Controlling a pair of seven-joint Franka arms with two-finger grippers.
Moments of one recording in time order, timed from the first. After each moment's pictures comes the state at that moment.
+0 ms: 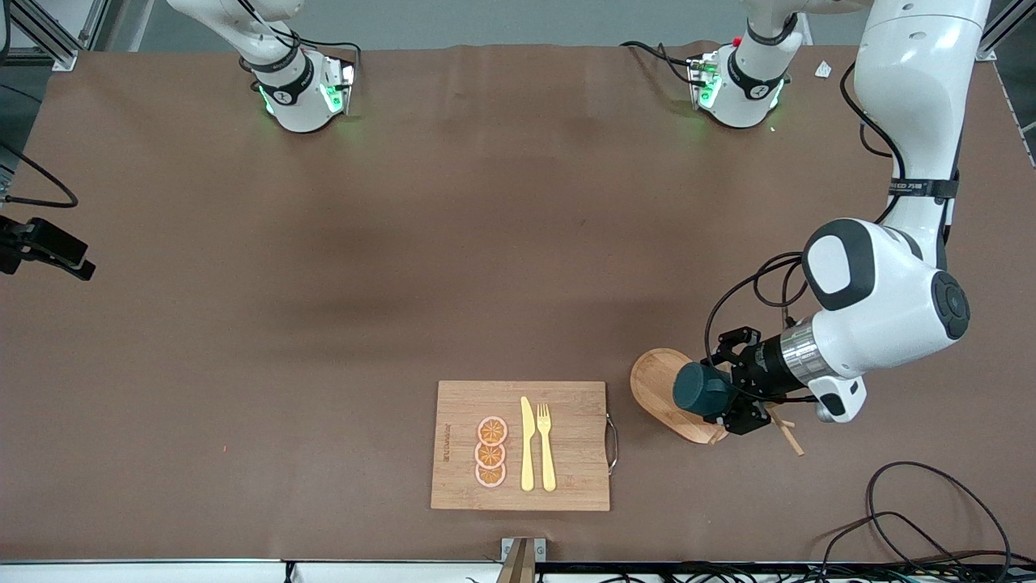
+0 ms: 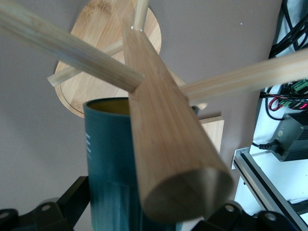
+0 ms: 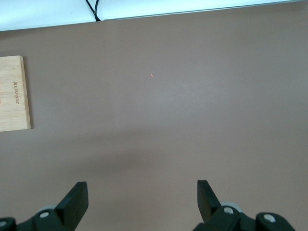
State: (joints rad) left arm -0.10 0.58 -0.13 -1.46 -0.48 2.20 -1.35; right arm -0.08 0.14 0.03 -1.39 -0.02 1.63 0.05
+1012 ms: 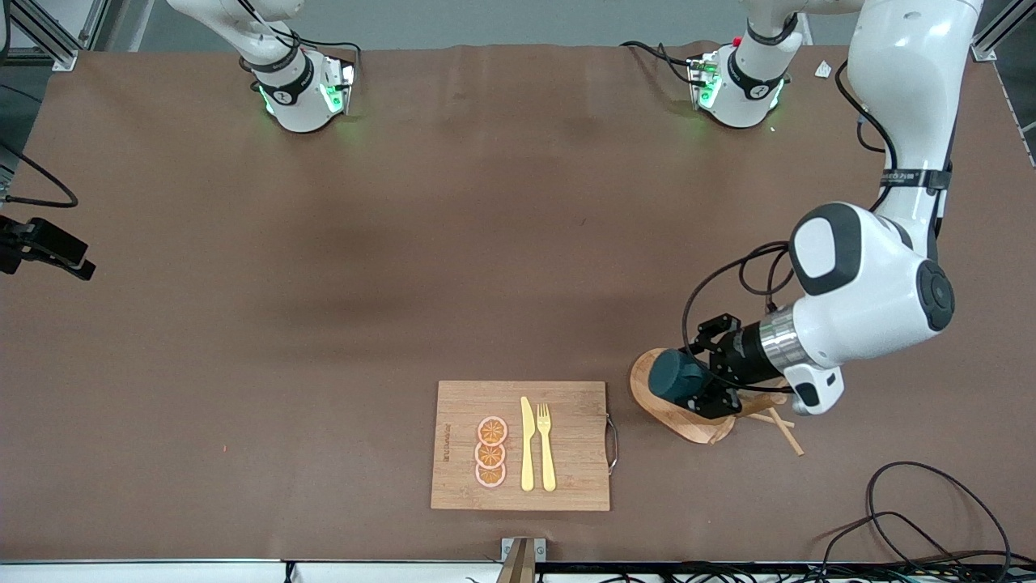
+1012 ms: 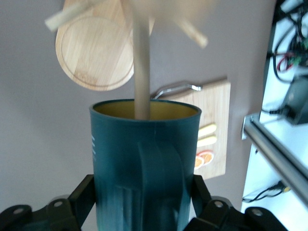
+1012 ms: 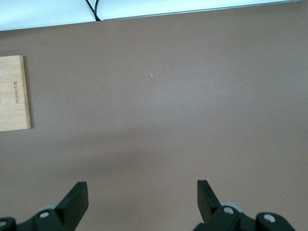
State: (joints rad) left arm -0.12 0.54 -0.19 -1.42 -0.44 2.14 -1.35; right arm -0.08 0.14 0.03 -1.39 -0.02 1.63 0.05
